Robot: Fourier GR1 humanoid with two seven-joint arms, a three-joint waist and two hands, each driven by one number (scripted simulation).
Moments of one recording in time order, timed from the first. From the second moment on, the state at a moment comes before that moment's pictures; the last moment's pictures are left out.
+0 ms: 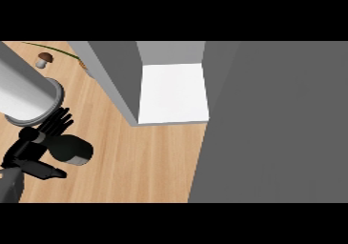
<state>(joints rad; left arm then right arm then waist) -0.33 0.43 0.24 -0.61 -0.03 -0.72 -0.56 -0.16 -0.31 0.64 -2.50 0.10 -0.54 0.63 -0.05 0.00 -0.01</state>
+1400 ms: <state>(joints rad) -0.37 0.40 0.12 -0.47 -0.03 -0.63 -0.77 -0.12 -0.42 0.64 -2.50 0.08 -0.59 0.55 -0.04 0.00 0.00</state>
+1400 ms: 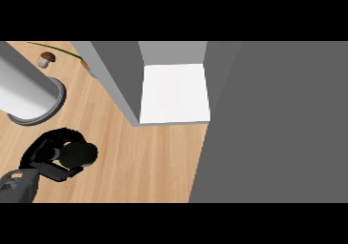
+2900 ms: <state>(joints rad) -0.01 0.01 -0.06 -1.22 0.13 -0.31 -0.52 -0.02 -0.51 0.66 -2.51 0.08 -0.65 0.46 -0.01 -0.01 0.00</state>
